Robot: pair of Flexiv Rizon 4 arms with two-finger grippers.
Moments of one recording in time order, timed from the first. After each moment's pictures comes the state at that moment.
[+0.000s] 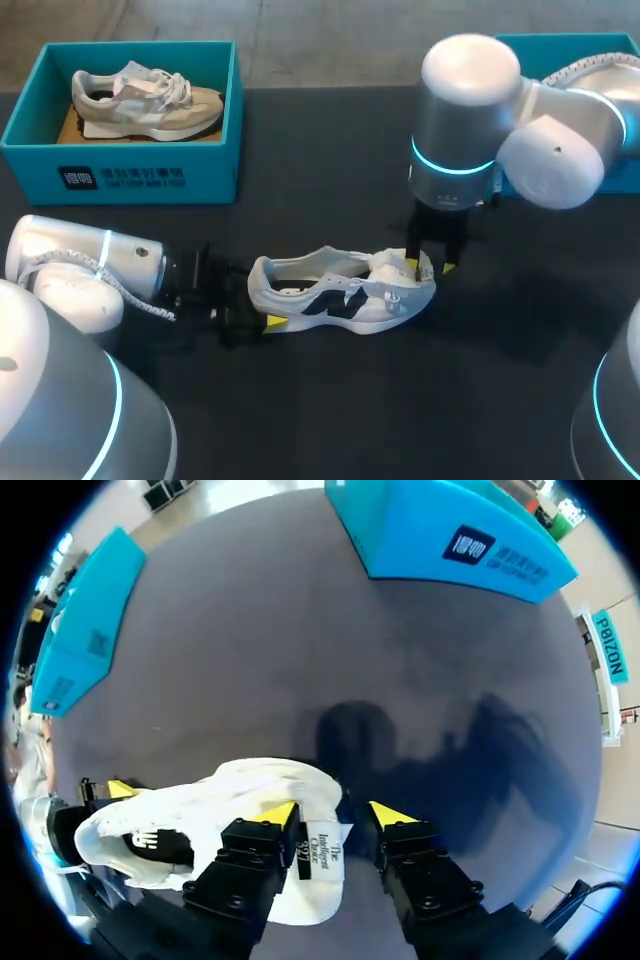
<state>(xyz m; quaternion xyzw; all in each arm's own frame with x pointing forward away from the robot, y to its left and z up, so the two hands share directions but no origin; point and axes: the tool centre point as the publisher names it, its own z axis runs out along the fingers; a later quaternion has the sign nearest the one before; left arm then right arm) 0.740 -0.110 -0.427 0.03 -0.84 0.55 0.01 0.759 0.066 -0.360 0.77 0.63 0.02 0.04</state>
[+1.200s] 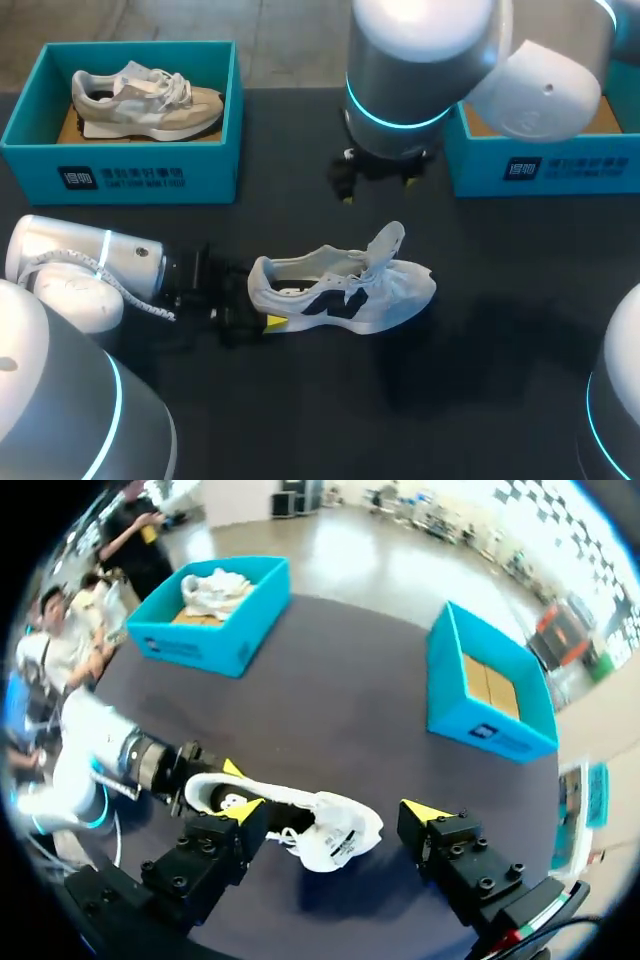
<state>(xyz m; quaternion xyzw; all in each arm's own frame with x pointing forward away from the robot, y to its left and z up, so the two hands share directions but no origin) 0.740 -0.110 -0.427 0.03 -0.84 0.55 0.01 0.762 0.153 -0.193 0.57 0.79 0.12 0.16</state>
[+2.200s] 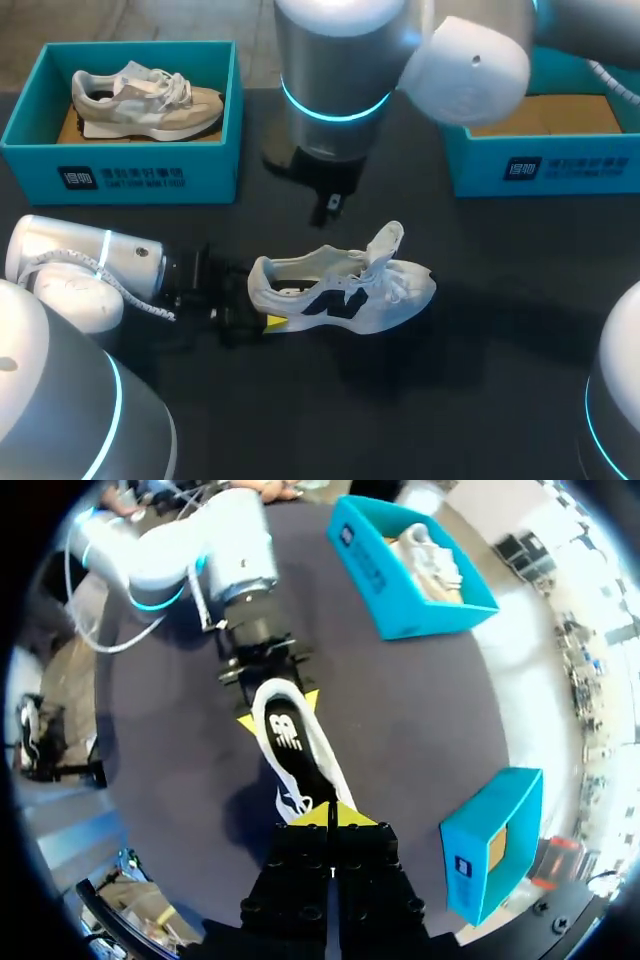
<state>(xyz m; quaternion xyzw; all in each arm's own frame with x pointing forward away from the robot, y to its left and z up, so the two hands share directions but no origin) 0.740 -0.110 -0.427 0.03 -0.84 0.55 0.01 0.742 0.201 -0.210 0.16 0.98 0.02 0.13</state>
